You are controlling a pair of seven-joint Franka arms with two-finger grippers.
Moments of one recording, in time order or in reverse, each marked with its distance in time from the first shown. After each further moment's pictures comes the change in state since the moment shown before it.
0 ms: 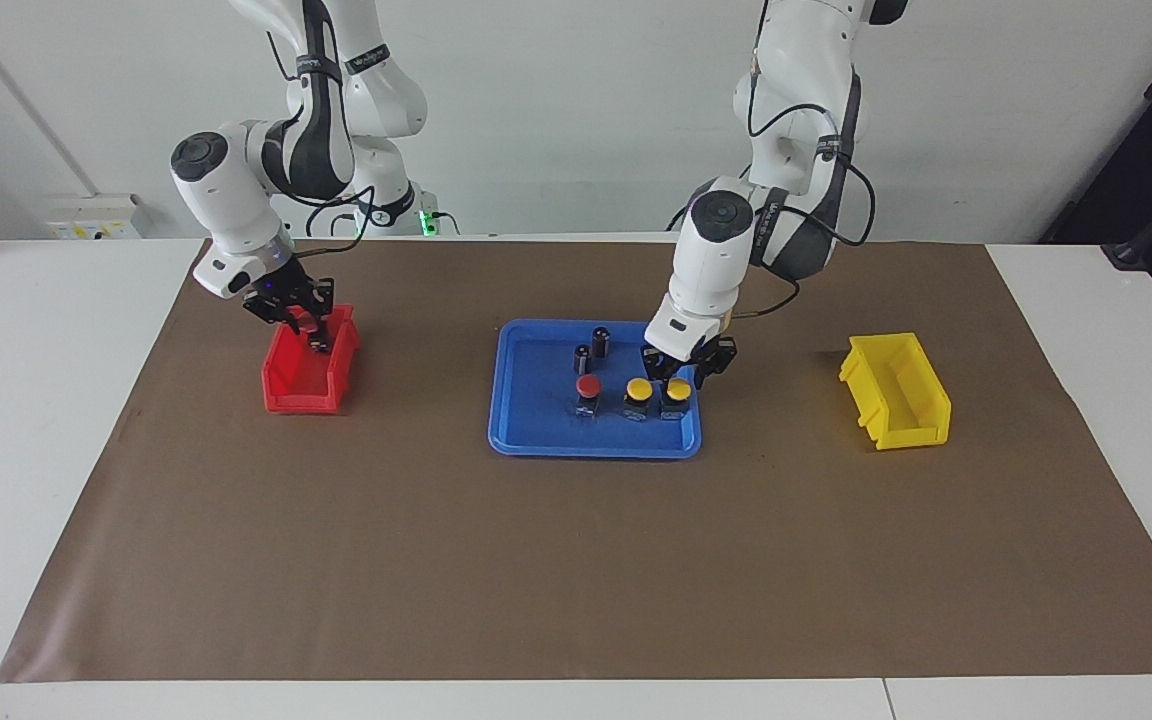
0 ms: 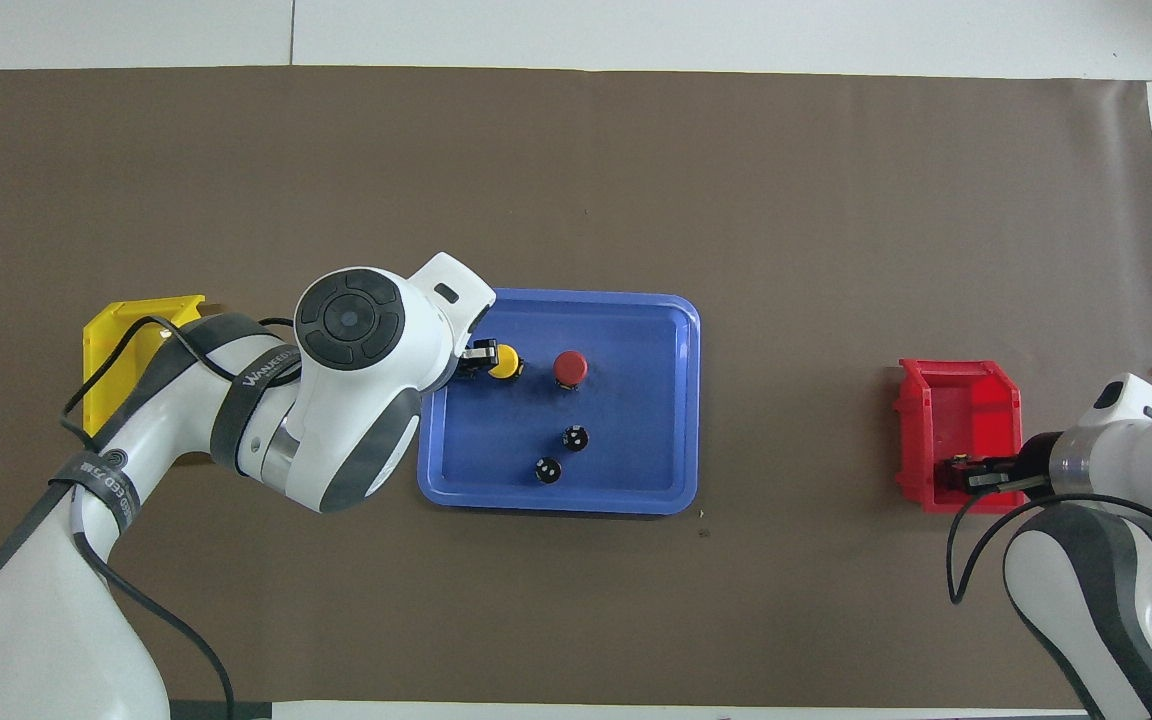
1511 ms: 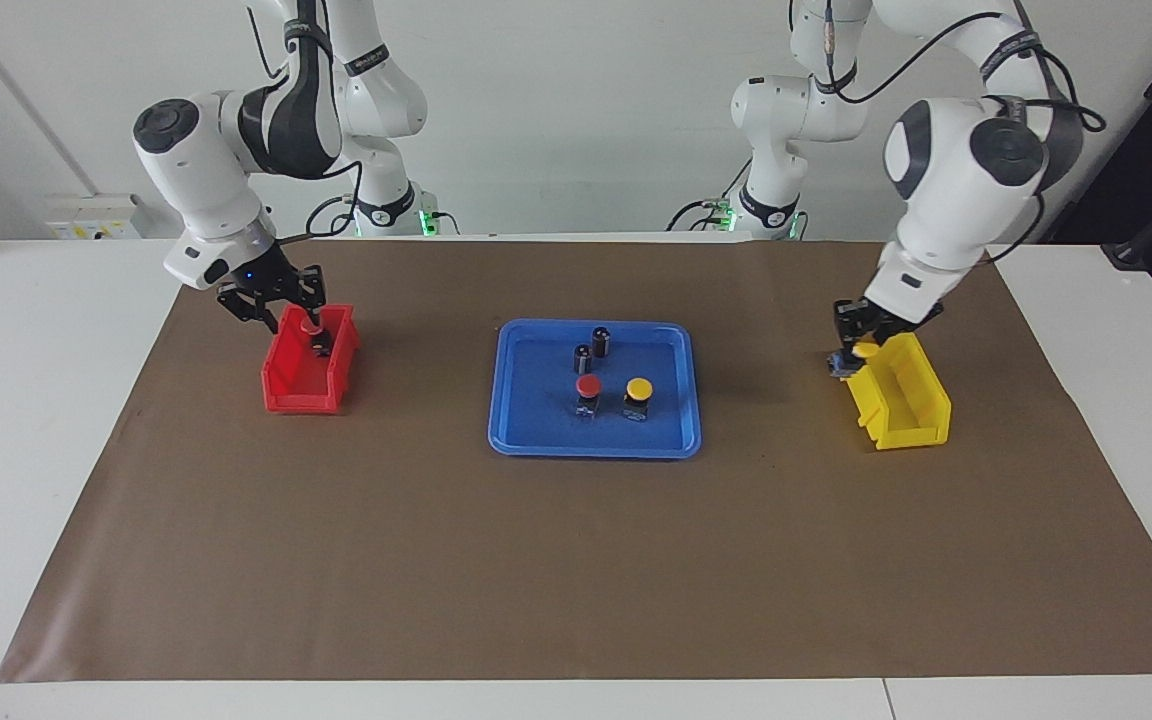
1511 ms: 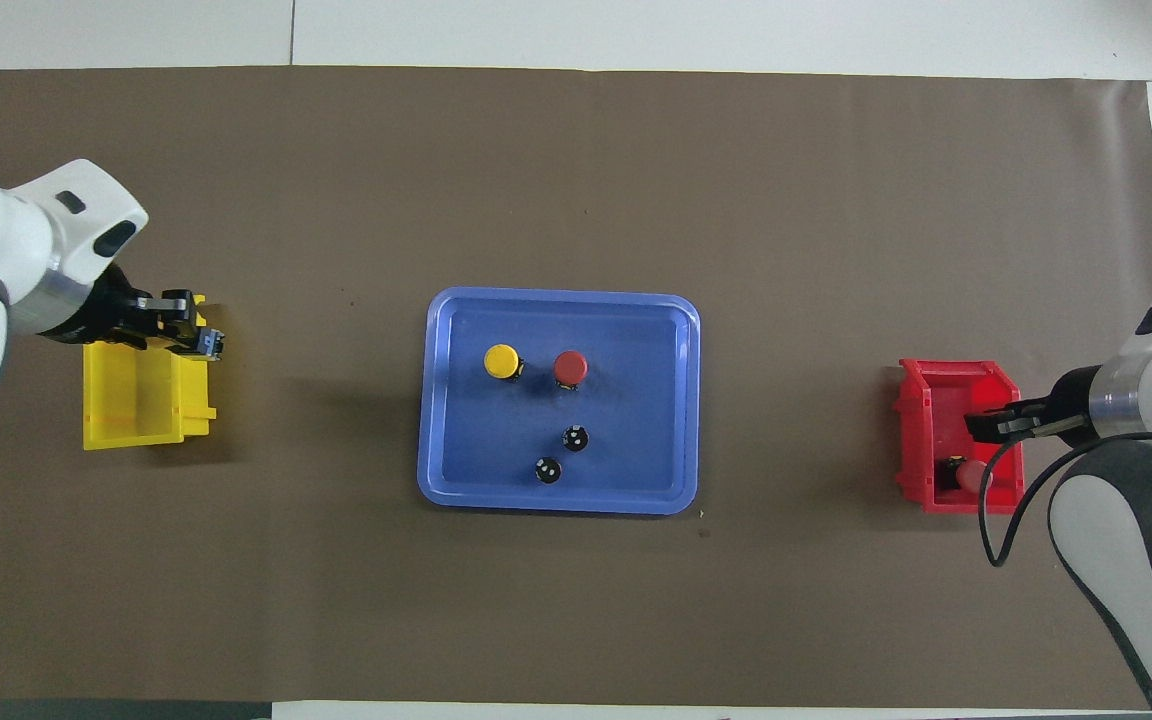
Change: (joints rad) left arm 0.475 -0.179 0.043 0.134 0.030 -0.426 0.559; right arm 0.038 0.058 0.075 0.366 0.002 -0.281 0.048
